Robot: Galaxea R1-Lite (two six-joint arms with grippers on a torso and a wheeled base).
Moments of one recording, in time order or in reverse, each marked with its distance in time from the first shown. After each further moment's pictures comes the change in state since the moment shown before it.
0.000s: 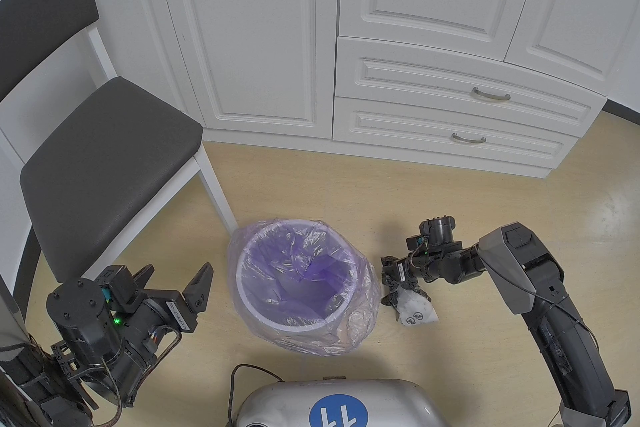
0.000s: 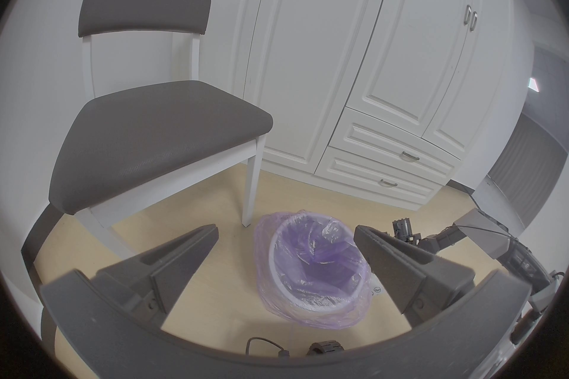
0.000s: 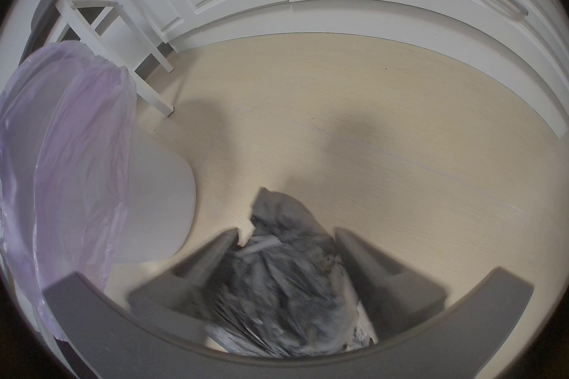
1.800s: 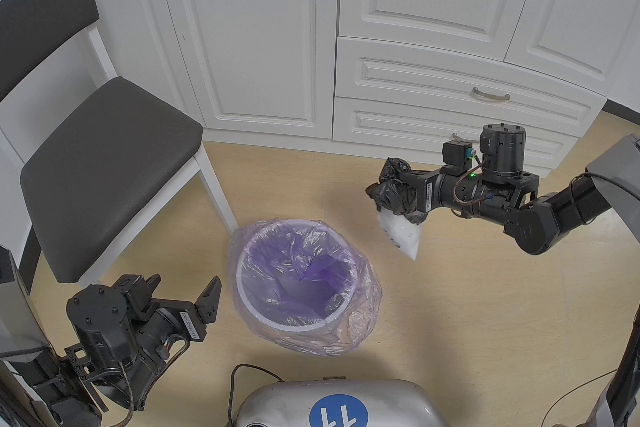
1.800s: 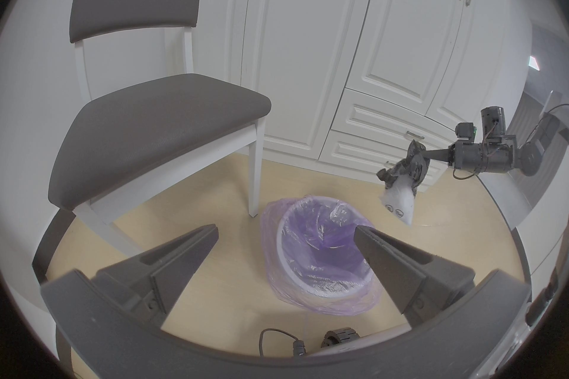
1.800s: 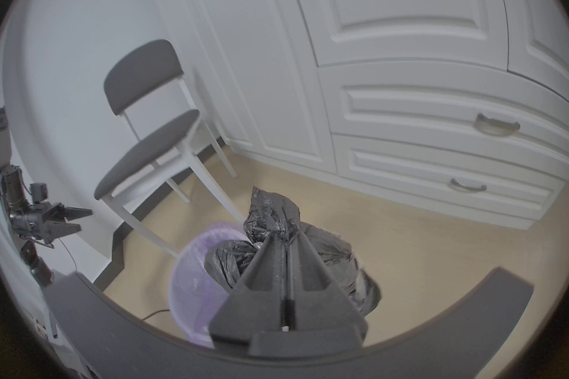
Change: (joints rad) left arm -0.014 0.076 0.000 0.000 0.020 0.033; right arm 0.132 -0.911 0.891 -0.467 0.010 0.091
